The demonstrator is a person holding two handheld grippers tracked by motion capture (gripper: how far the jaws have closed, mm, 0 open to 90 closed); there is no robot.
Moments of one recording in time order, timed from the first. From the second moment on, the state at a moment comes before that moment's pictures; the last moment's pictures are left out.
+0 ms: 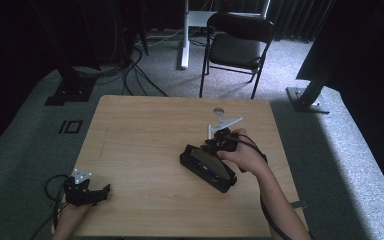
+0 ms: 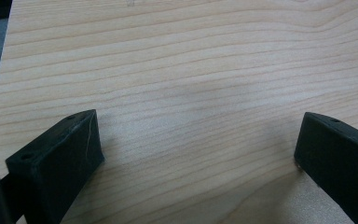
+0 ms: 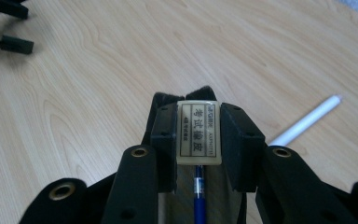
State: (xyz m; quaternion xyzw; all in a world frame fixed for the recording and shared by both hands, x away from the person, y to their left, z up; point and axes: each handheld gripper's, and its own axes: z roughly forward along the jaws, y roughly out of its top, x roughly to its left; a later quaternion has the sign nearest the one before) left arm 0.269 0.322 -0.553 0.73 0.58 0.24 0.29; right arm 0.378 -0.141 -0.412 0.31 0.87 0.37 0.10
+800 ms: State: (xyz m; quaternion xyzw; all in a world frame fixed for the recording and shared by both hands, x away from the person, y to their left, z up) left arm 0.269 0.322 -0.553 0.73 0.58 0.24 0.29; right arm 0.388 -0.132 -0.457 0.32 0.89 0.31 0.06
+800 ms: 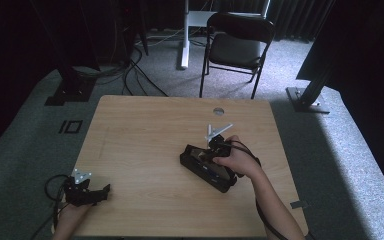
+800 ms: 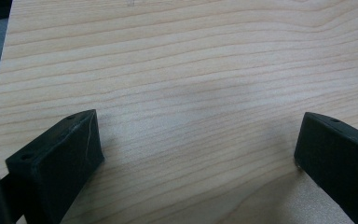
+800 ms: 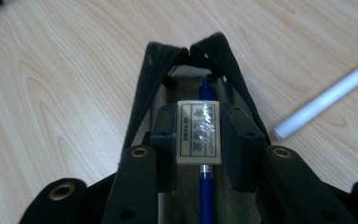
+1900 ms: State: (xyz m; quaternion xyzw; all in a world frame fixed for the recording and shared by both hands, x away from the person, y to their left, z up) left arm 0.269 0.322 -0.553 0.73 0.58 0.24 0.29; right arm 0.396 -0.106 -0.485 0.32 0.91 0.25 0.05
